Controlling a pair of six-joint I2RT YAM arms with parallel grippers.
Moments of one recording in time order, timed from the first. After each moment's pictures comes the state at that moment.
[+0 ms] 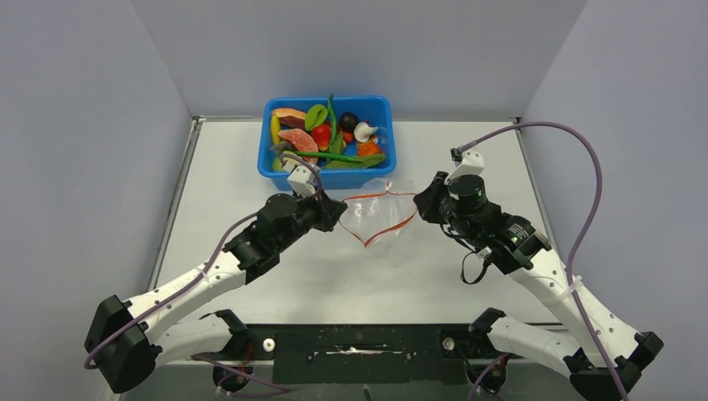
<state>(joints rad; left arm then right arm) -0.78 1.06 0.73 0.15 -0.09 -0.52 0.68 0.96 1.12 -0.67 0.30 0.61</state>
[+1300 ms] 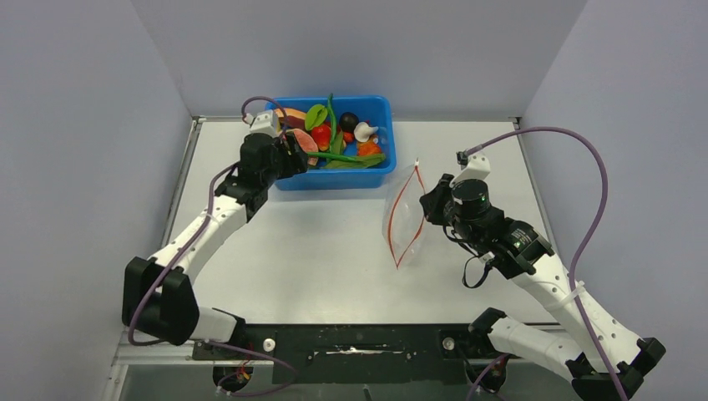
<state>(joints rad) -0.36 1.36 1.04 -0.07 -0.10 -0.48 0.68 0.91 1.07 -0.66 0.35 0.60</state>
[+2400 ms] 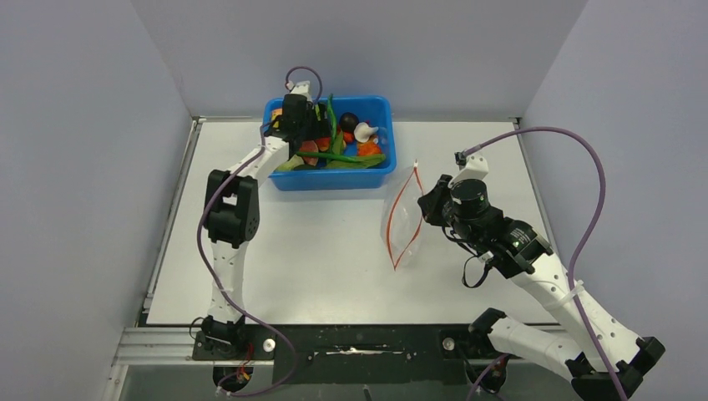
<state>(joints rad) -0.31 2.23 1.84 -0.10 -0.02 -0.37 0.68 0.92 1.07 -0.65 0.32 0.61</state>
